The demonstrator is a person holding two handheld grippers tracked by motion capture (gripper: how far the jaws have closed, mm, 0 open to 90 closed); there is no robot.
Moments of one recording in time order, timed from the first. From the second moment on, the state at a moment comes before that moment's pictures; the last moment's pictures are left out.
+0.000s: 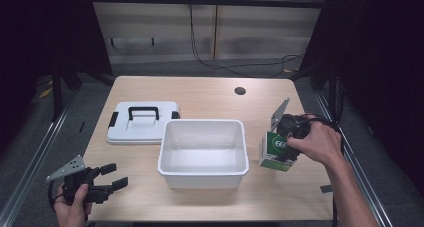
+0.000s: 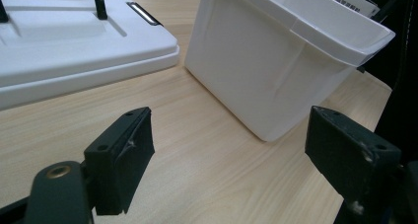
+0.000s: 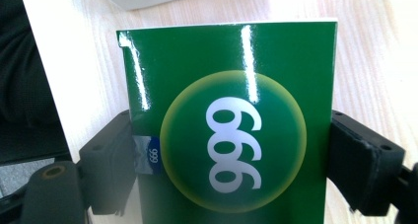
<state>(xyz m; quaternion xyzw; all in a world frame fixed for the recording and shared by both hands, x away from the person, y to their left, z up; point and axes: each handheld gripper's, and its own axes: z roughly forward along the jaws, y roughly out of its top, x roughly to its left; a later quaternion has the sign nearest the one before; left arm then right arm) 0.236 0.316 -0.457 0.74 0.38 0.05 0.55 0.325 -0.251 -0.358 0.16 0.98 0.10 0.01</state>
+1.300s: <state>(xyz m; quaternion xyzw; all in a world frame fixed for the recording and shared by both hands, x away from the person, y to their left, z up) 0.238 0.315 -0.458 0.74 0.38 0.05 0.55 0.322 -0.250 -0.281 0.17 0.97 0.17 0.05</state>
